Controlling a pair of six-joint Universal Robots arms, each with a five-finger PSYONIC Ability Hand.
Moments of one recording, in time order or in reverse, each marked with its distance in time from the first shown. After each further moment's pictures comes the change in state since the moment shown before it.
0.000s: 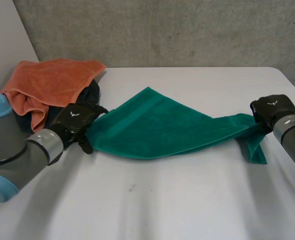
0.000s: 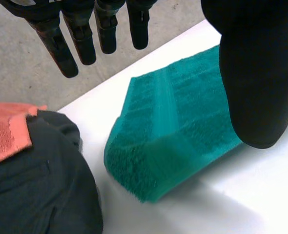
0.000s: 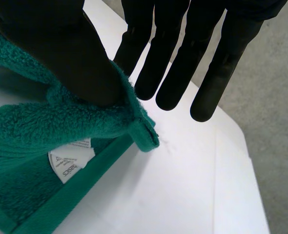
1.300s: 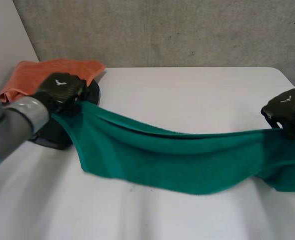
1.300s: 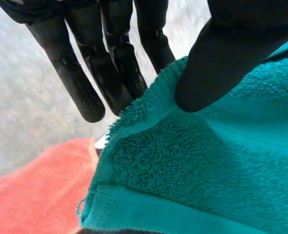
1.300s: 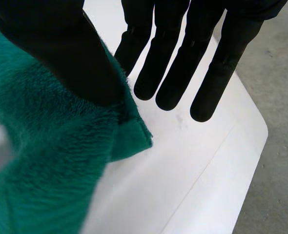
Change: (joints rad) left arm 0.000 0.050 0.230 -0.167 -0.051 0.091; right arm -0.041 -0.150 -0.220 0.633 -0.081 -0.350; left_hand 0.905 0.962 0.953 0.970 0.925; right_hand 0.000 0.000 0.000 0.000 0.003
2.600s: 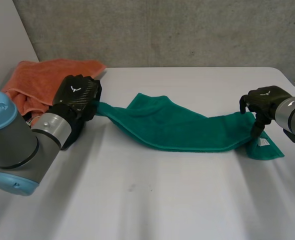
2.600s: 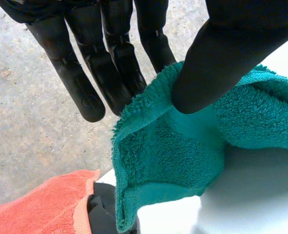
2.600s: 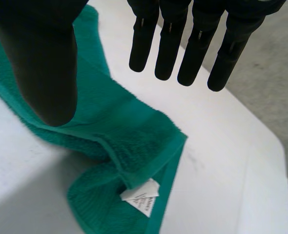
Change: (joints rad) left arm -0.135 0.027 -0.235 0.425 -0.141 -0.139; right arm 0.076 0.149 -0.047 -0.207 -0.007 0.295; left_hand 0.000 0.001 0.001 0.000 0.000; right_hand -0.533 -0.610 -0.625 -0.631 -0.634
